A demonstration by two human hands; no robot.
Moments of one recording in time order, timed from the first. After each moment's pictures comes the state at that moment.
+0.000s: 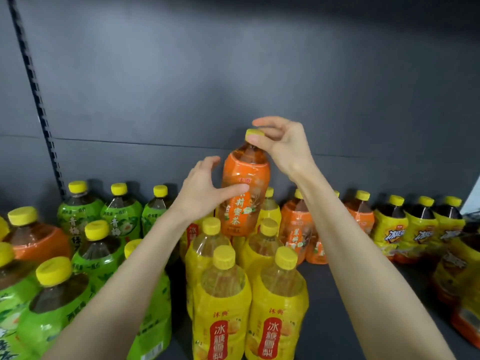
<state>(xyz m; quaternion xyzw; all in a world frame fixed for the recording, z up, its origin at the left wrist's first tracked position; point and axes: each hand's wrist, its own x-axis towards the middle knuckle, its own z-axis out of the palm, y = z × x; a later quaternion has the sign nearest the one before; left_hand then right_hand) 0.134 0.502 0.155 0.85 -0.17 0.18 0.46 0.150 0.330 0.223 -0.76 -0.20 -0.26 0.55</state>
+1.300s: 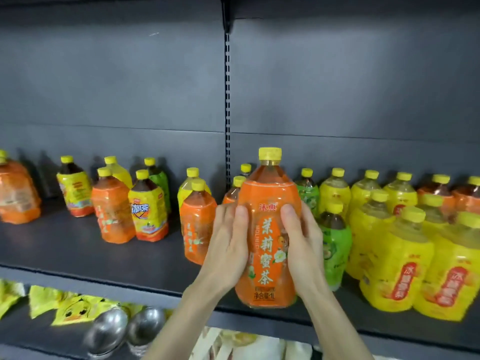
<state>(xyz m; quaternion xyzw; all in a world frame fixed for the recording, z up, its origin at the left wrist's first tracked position) -0.069 0.773 0.070 0.75 -0.13 0.26 0.59 -0.055 0.647 0.070 -0.61 -0.18 -0.16 0.76</state>
